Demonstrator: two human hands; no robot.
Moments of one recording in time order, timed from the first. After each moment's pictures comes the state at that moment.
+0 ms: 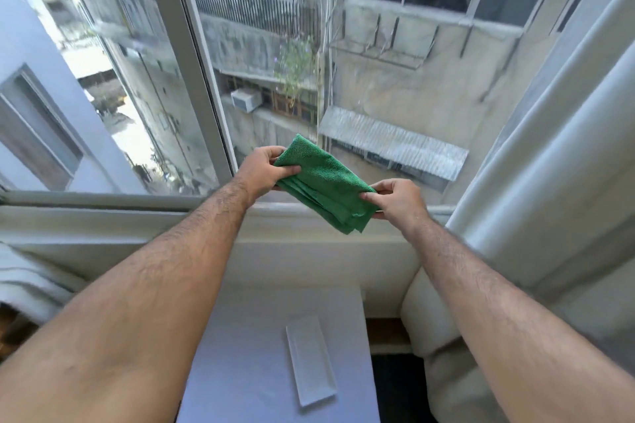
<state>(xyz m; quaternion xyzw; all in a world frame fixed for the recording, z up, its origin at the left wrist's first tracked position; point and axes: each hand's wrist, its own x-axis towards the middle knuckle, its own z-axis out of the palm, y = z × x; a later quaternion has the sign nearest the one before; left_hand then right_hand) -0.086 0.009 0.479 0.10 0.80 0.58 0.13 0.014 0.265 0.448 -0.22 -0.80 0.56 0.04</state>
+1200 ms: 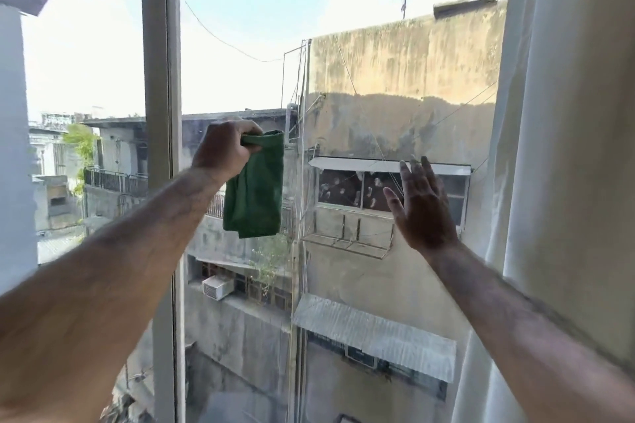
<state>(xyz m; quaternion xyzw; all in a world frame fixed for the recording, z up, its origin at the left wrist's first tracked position) -0.169 0.037 0.920 0.27 0.80 0.31 -0.44 -0.067 0.374 0.826 -0.03 -0.86 0.05 0.50</state>
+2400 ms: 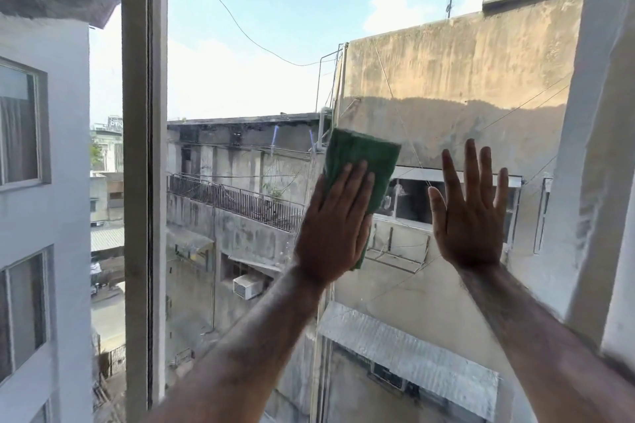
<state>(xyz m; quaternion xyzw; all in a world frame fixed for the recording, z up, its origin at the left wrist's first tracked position) -0.216 0.227 0.786 0.31 0.69 0.09 -0.65 -0.163 0.457 0.815 -0.01 -0.72 -0.07 0.69</state>
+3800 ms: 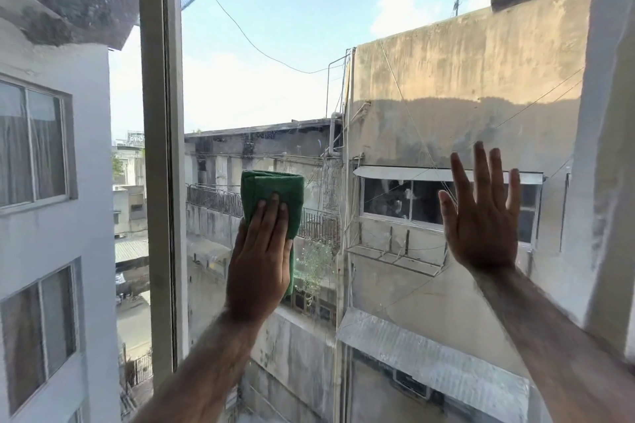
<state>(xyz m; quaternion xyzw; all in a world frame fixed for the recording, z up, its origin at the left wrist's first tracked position) -0.200 0.110 0.742 0.19 0.77 0.12 -0.59 -0.169 0.459 0.813 -0.01 -0.71 -0.08 0.70</state>
